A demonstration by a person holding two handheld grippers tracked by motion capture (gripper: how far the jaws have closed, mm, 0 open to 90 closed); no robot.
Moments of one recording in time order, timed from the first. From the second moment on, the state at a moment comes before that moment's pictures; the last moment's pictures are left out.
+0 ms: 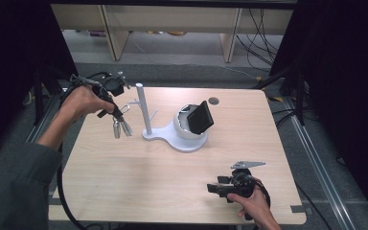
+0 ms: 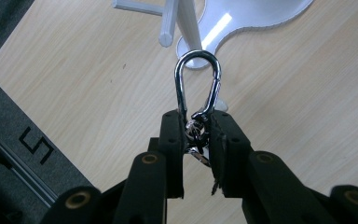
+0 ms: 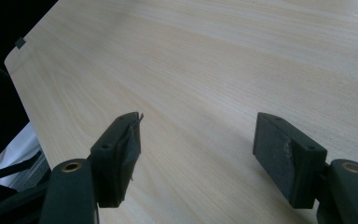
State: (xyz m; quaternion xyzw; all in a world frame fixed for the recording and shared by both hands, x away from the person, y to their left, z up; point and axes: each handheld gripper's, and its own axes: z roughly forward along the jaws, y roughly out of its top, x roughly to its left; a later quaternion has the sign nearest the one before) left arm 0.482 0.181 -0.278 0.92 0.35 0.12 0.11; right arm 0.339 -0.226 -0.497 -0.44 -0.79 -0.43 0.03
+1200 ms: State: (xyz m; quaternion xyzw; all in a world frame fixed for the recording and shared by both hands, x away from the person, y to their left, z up) left arm 0.516 0.162 -0.300 0.91 0.37 0.13 0.11; right arm 0.339 -0.225 -0.496 -0.44 -0.79 -0.43 0.04
